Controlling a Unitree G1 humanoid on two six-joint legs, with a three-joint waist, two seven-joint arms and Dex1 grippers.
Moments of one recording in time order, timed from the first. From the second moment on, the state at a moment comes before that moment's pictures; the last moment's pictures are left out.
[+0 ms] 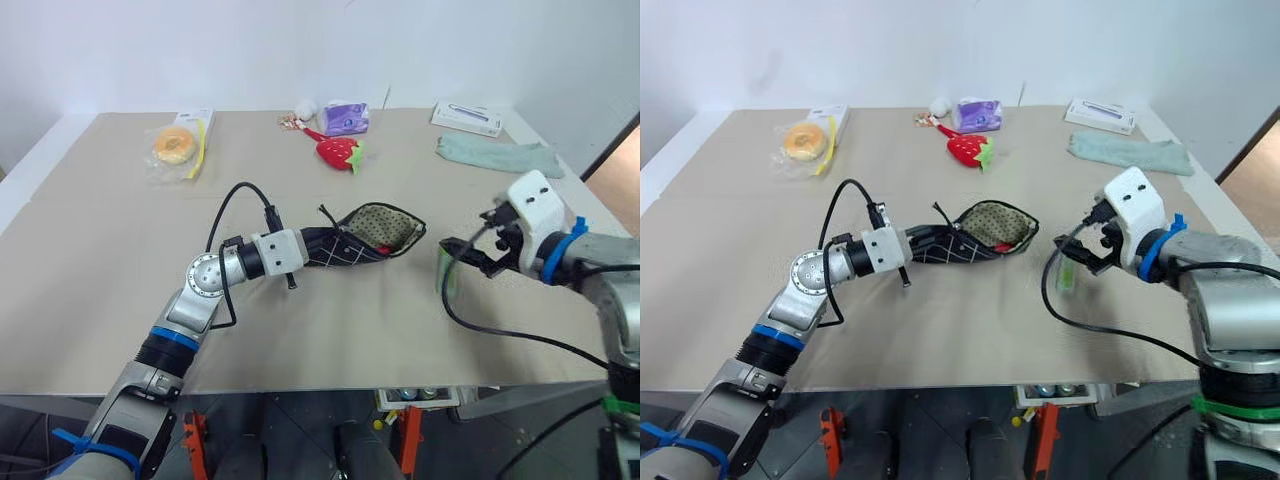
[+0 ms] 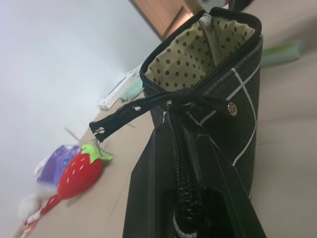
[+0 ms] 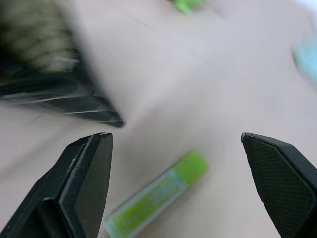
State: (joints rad) left arm -0.63 0.35 -0.23 0.30 0.05 -0.43 -0.72; right arm -0.51 -0.70 -0.23 -0.42 0.18 1.29 0.63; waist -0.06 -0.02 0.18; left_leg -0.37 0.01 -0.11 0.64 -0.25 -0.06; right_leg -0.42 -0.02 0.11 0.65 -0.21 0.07
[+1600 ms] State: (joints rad) left arm -0.63 0.36 -0.23 0.30 0.04 -0.46 -0.75; right arm -0.52 -1.09 0.04 -0.31 0.03 0.13 1.02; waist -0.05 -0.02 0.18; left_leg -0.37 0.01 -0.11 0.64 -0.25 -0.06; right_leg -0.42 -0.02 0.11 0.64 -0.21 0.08
